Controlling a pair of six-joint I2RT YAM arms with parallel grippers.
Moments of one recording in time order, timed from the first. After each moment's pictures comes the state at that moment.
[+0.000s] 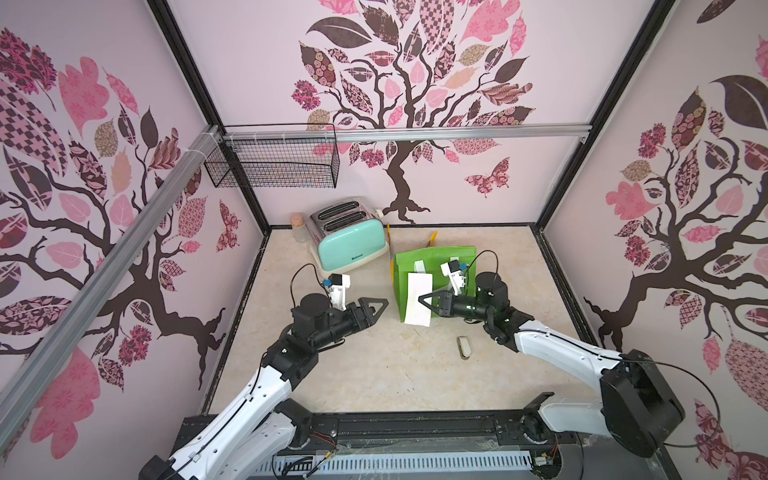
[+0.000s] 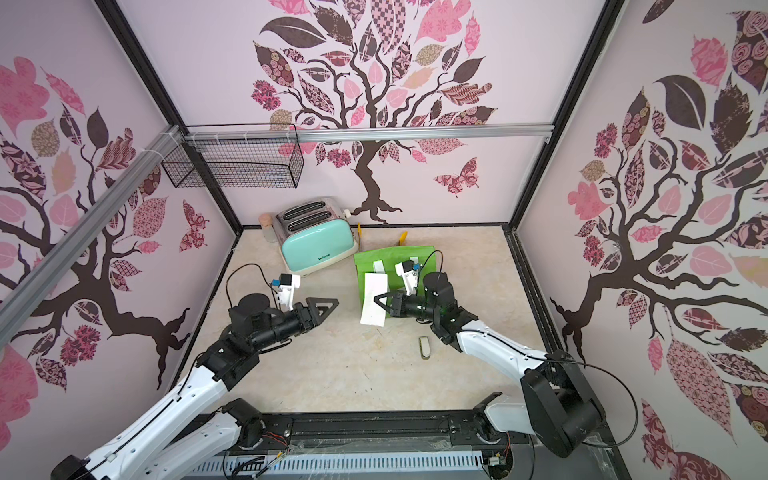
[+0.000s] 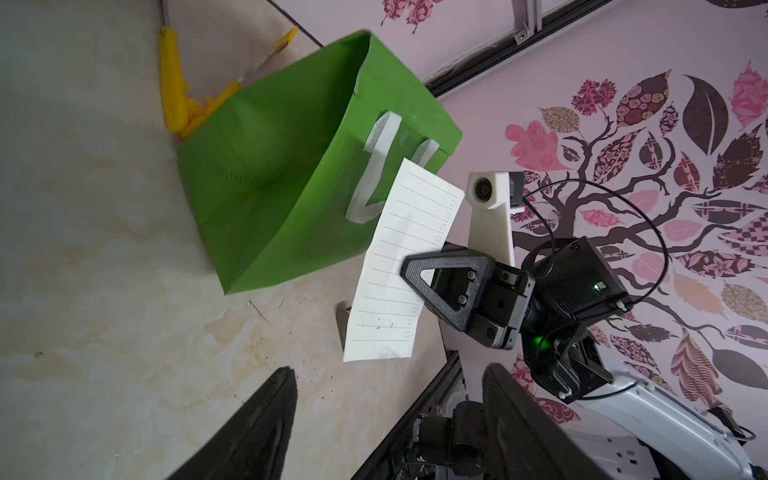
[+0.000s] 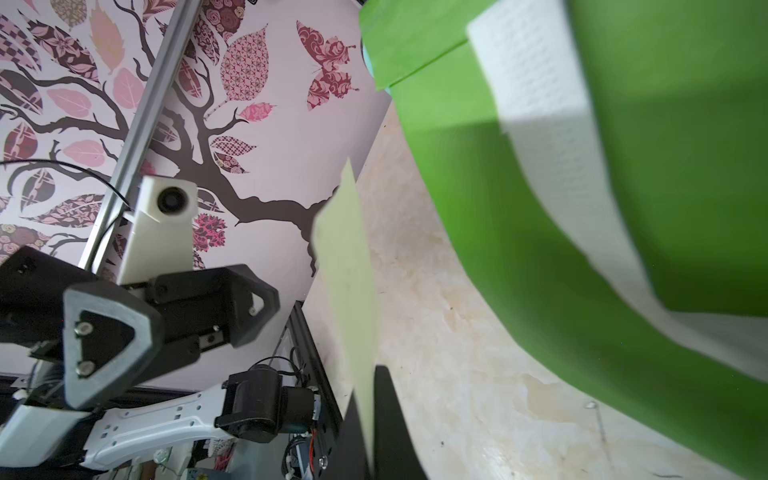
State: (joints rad) left arm -0.48 0.85 0.67 -0.13 0.40 -0.88; right arm 0.48 1.29 0.68 0.31 -0.65 0.74
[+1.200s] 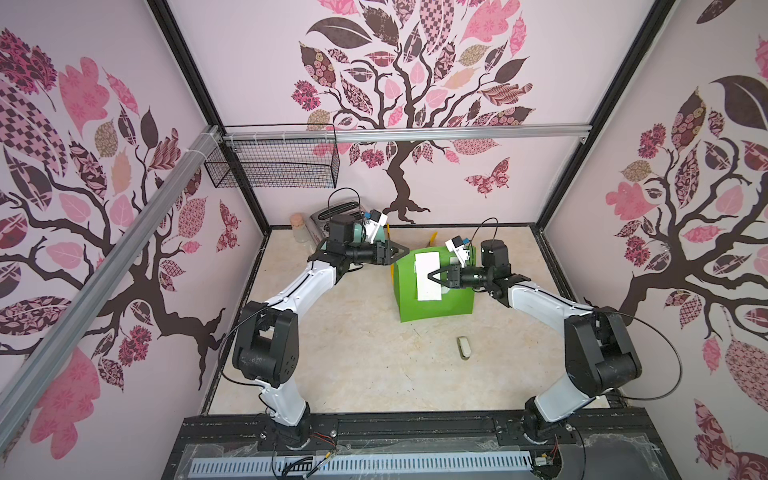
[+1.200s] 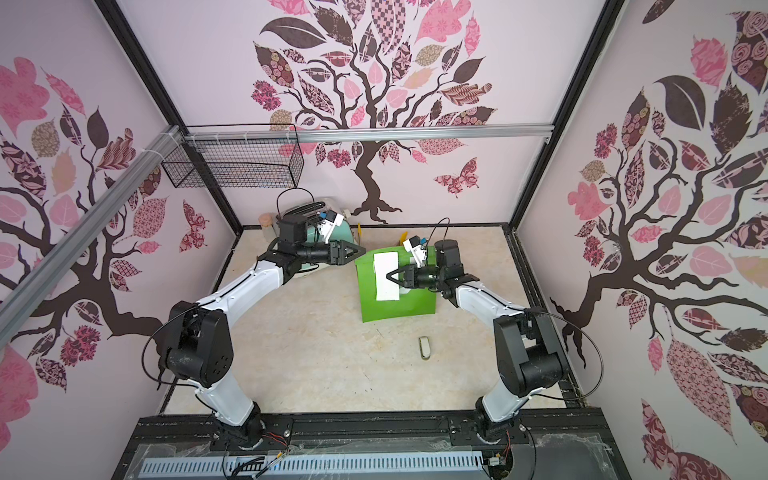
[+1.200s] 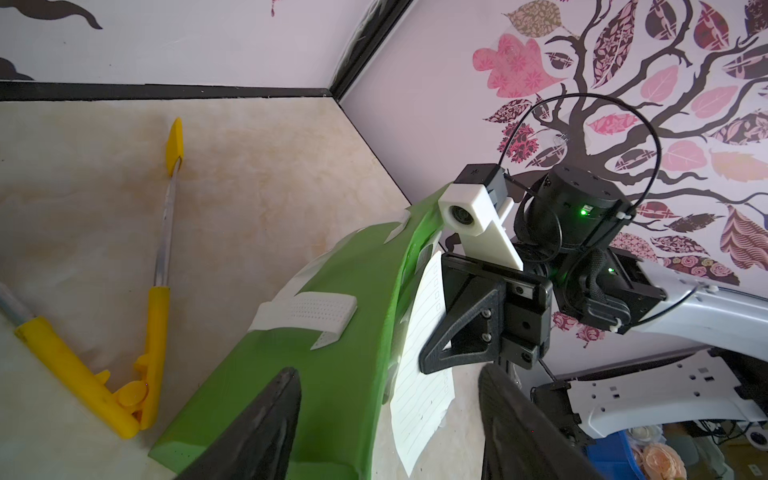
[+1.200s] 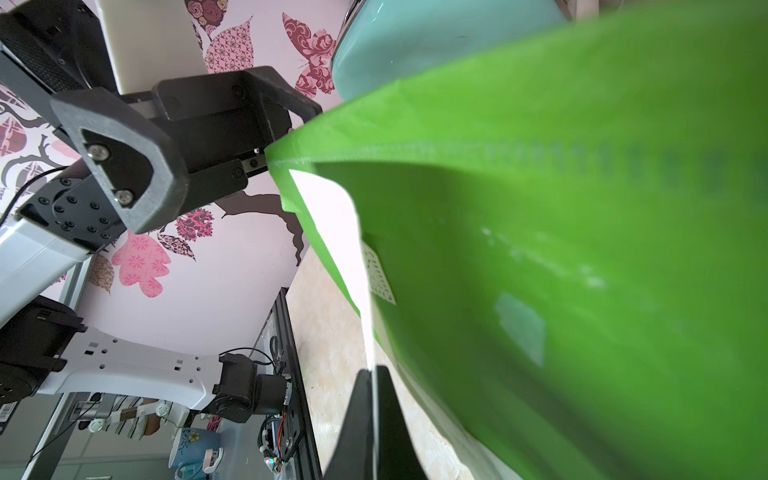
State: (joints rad) left arm -0.31 1.76 1.37 -0.05 0.91 -0.38; right arm 0.27 1.62 1.00 0.12 -0.96 0.51
